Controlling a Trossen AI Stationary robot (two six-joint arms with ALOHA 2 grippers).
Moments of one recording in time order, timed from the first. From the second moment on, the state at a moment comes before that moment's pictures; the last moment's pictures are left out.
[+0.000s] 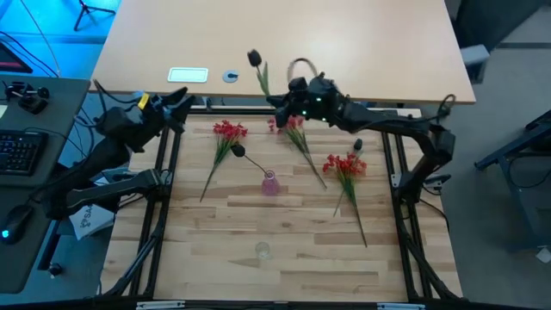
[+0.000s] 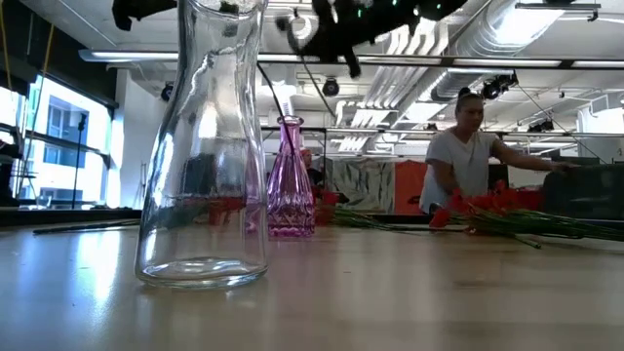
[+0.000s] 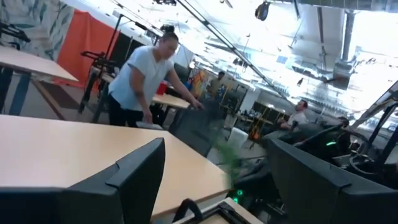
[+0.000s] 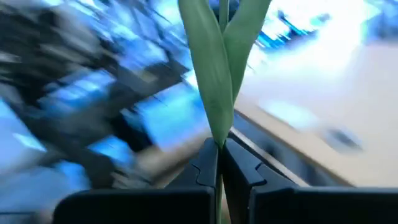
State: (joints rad) left arm 0.55 0.53 0.74 0.02 -0.20 -0.36; right arm -0.36 1.67 1.42 0.11 -0.01 0.30
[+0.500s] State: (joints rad) left arm 0.55 0.53 0.74 -0.03 -0.20 -0.39; right arm -0.28 1.44 0.98 0.64 -0.02 0.43
